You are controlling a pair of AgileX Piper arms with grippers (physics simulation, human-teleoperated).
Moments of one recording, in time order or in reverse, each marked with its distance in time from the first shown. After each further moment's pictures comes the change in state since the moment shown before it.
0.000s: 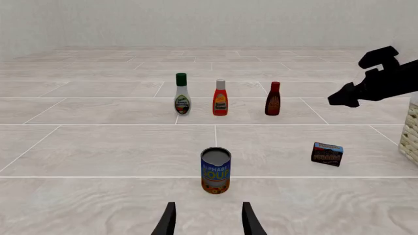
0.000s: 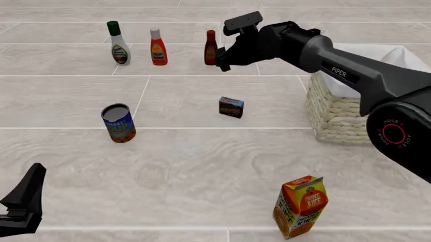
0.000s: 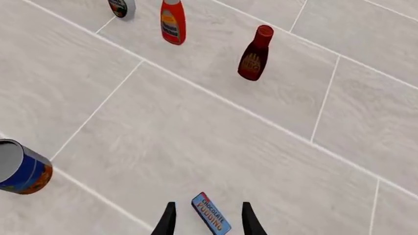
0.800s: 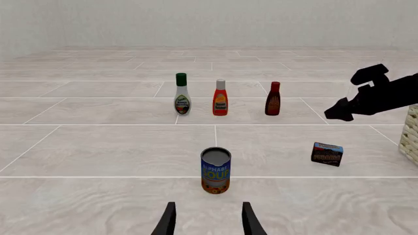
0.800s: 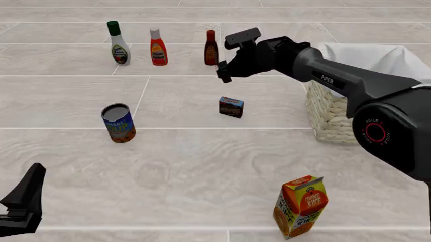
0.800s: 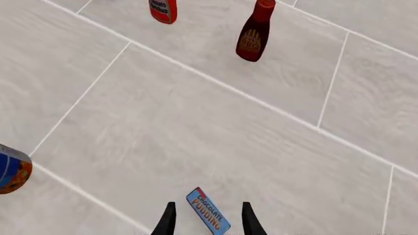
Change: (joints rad) left arm 0.000 0.000 0.000 0.000 0.000; right arm -0.018 0.073 0.007 -0.023 0.016
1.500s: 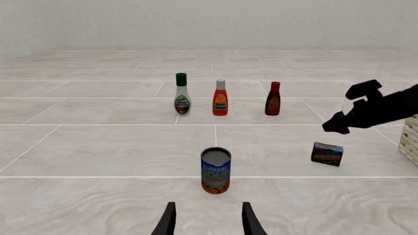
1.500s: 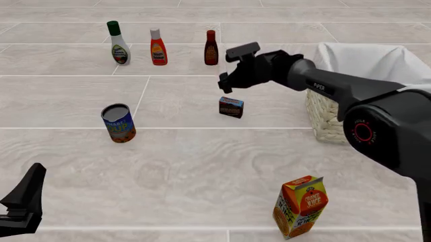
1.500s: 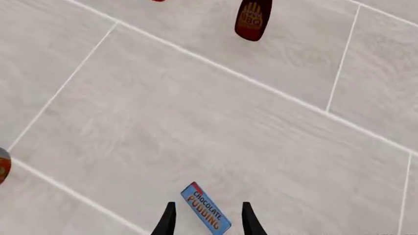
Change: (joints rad) left arm 0.000 0.000 0.000 0.000 0.000; right arm -0.012 0.058 0.027 -0.036 0.018
